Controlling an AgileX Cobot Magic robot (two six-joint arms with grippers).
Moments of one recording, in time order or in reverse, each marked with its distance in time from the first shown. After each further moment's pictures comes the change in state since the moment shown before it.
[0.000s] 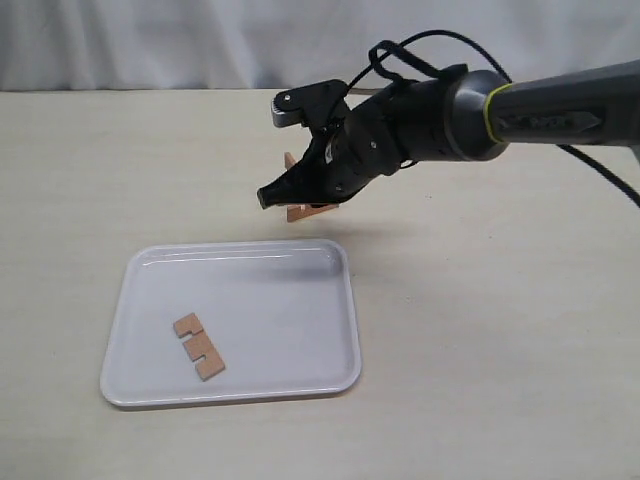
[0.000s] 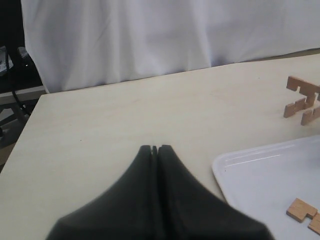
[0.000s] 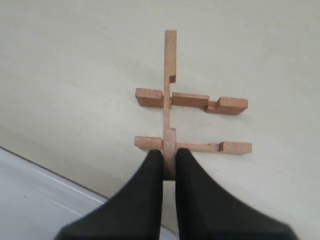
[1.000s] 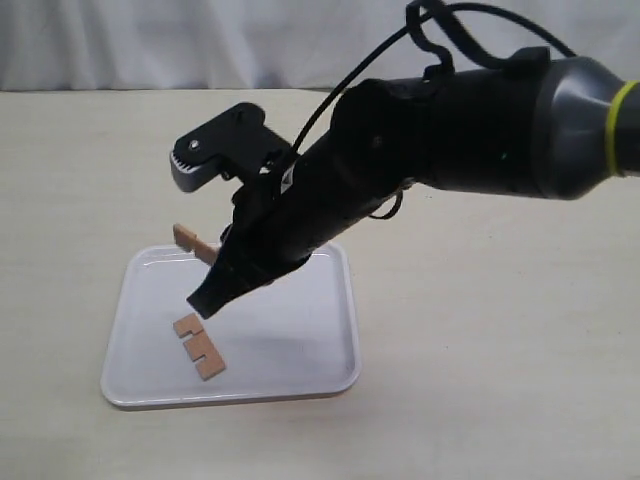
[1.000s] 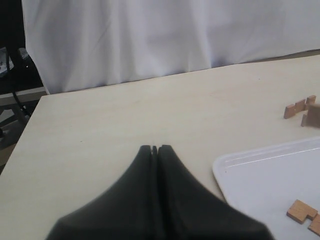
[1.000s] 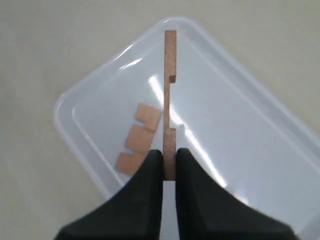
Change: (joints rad) left arm 0.000 0.000 0.000 0.000 0.000 0.000; right arm 0.223 -0.310 0.205 0.521 0.170 -0.661
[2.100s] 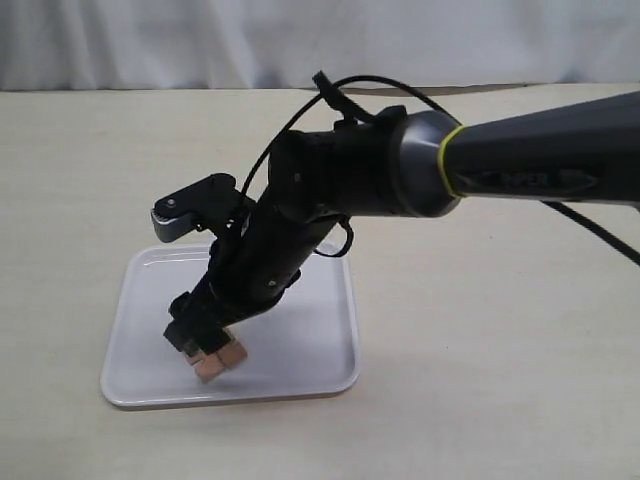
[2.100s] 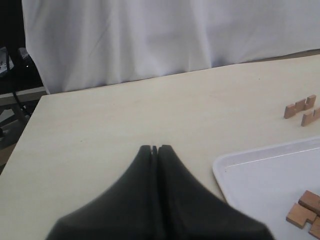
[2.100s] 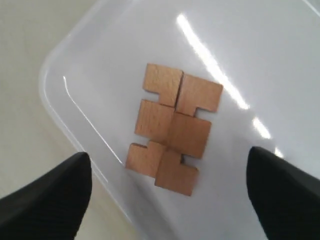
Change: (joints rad) left arm 0.000 0.000 0.000 0.000 0.000 0.000; right arm 0.007 0.242 -0.137 0.079 0.112 0.024
